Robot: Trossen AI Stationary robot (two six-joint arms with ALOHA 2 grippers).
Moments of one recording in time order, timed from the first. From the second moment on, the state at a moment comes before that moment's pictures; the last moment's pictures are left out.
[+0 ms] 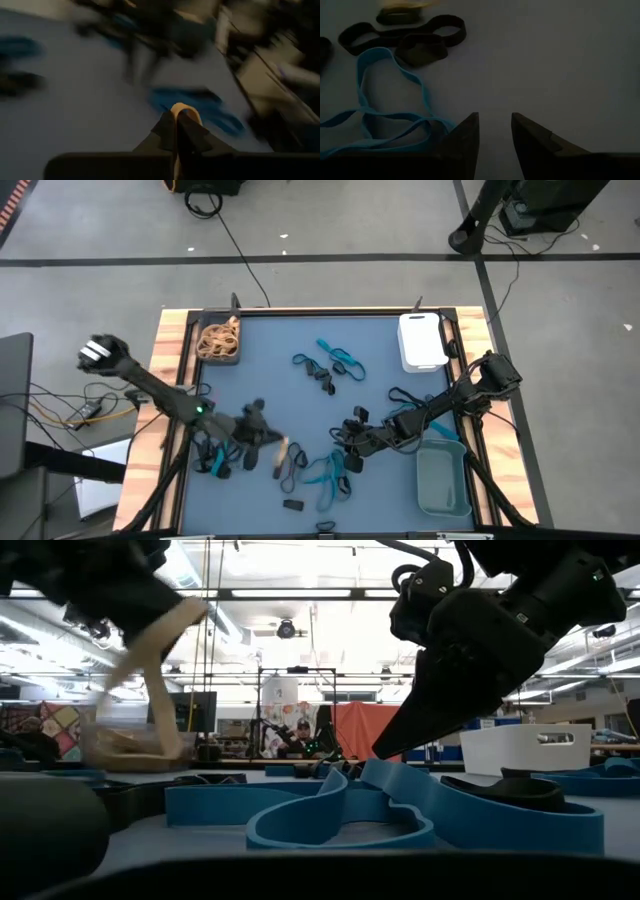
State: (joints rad) left arm -0.50 1.18 0.43 0.40 -0.38 -0.42; right arm 0.39 1.80 0.83 0.19 0.37 0.50
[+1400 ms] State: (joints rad) left arm 0.49 0.68 0.42 -0.33 -0.98 -0.40; right arm 0.39 1.80 0.83 0.19 0.37 0.49
